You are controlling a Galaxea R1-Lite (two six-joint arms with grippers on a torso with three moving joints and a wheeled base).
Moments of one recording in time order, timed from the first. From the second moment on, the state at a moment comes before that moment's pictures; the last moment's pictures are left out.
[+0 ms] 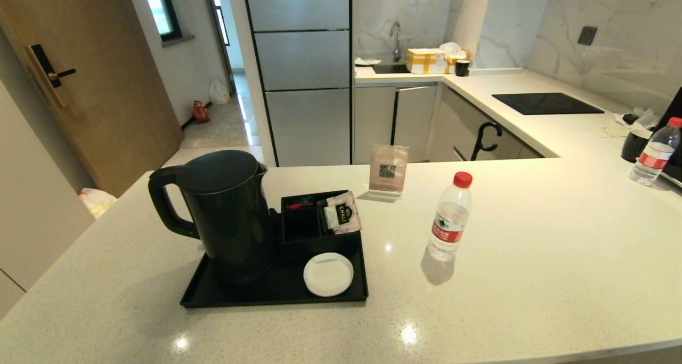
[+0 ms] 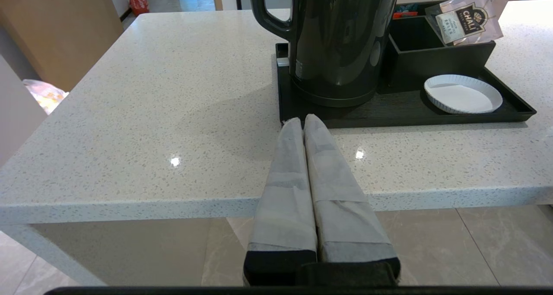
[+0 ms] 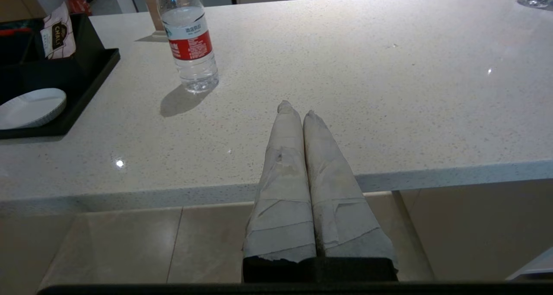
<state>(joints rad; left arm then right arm) 0.00 0.00 0.00 -0.01 0.00 0.01 0.00 0.00 0.00 0.00 -0.01 0.01</state>
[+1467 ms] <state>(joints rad) 0.00 0.00 0.00 -0.01 0.00 0.01 0.00 0.32 -0.42 0.11 -0.01 0.08</state>
